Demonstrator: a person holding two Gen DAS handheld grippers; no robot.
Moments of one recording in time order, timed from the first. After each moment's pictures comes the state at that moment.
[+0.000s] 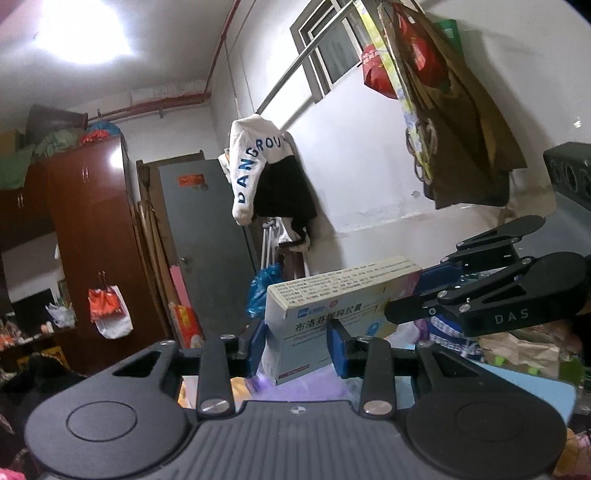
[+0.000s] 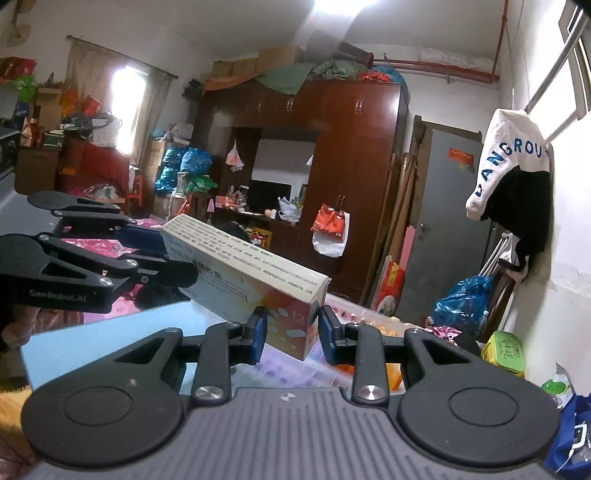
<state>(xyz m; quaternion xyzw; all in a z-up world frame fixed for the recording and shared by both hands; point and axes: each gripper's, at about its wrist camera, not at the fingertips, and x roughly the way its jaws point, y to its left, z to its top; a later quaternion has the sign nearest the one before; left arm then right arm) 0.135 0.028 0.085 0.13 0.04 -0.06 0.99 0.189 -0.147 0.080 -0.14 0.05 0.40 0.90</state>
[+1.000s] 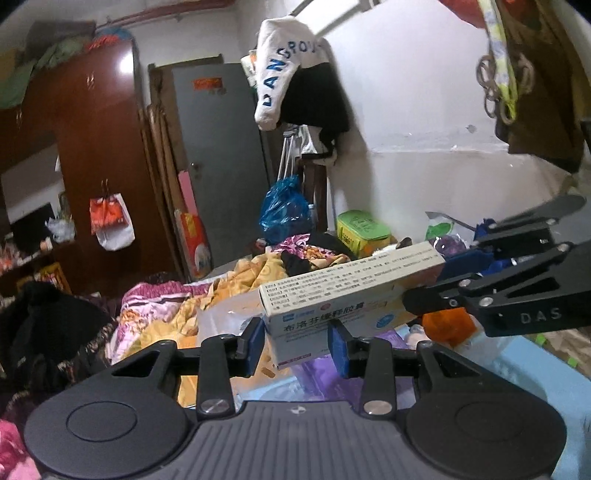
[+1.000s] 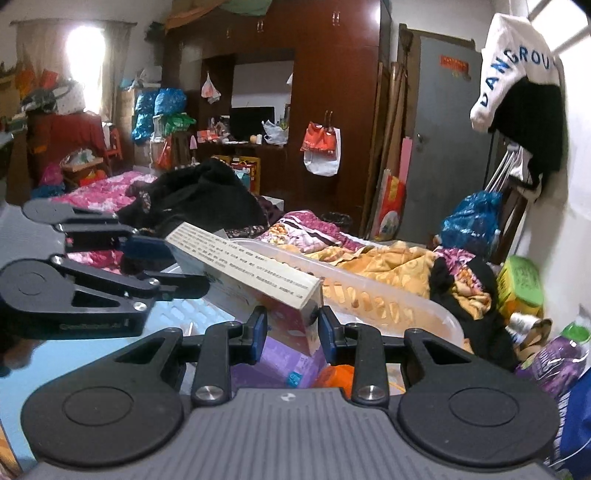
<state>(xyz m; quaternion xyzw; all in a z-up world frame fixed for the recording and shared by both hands) 0.262 0.084 0.079 0.08 0.20 -0.03 0.98 0.267 -0.096 0.064 -0.12 0.20 0.39 0.89</state>
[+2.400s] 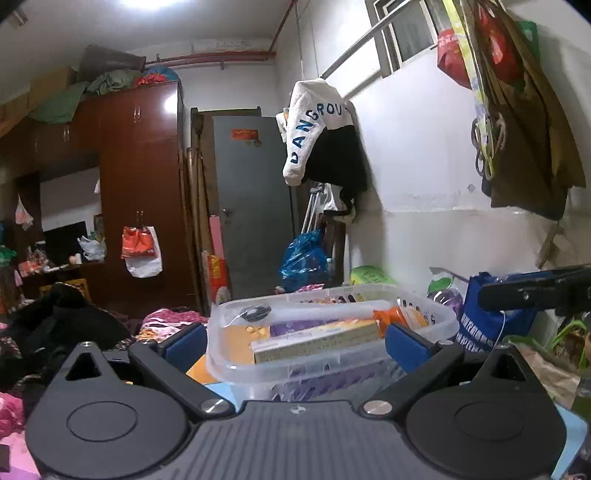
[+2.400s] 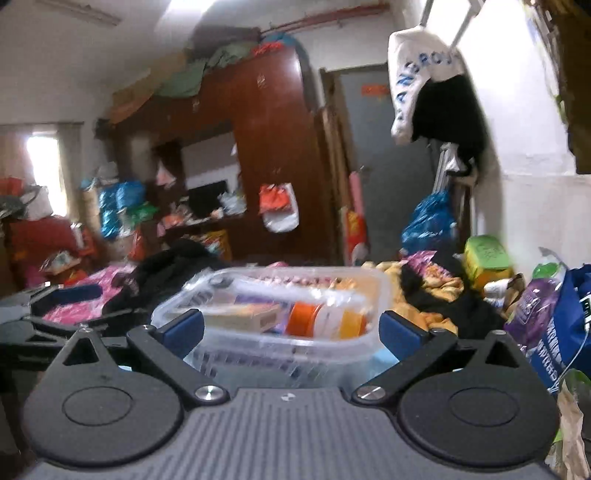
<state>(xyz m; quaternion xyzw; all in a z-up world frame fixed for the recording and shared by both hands) 0.140 0.040 0.071 0.05 0.10 0.02 0.99 0.197 -0.194 0.066 0.01 0.15 0.33 0.93</state>
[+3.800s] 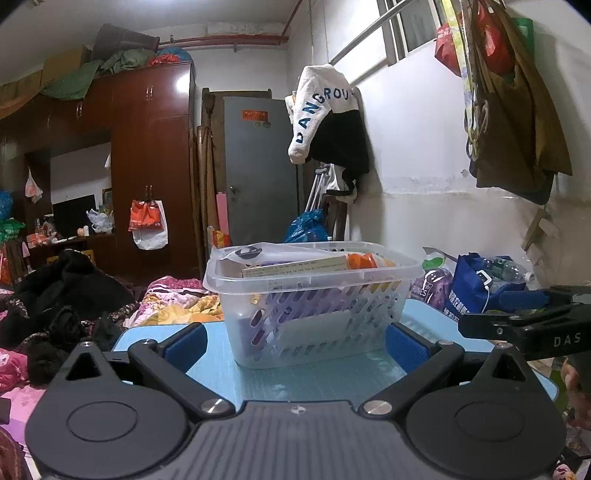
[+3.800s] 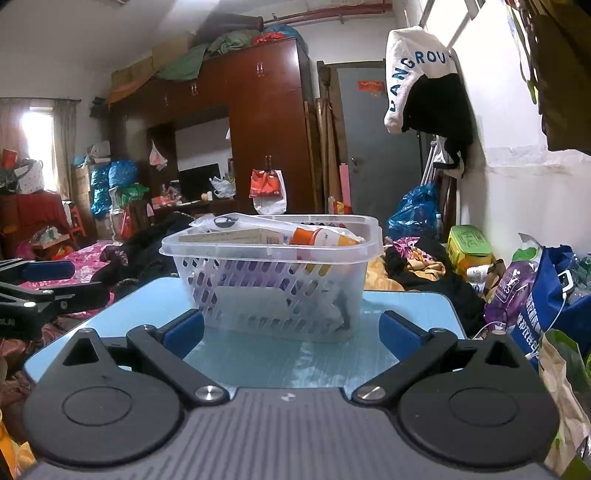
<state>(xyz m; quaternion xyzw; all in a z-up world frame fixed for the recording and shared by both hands) 0.075 0.024 0.032 0.02 0.13 0.02 0.99 0.137 -0.205 0.013 0.00 0.15 0.31 0.94</state>
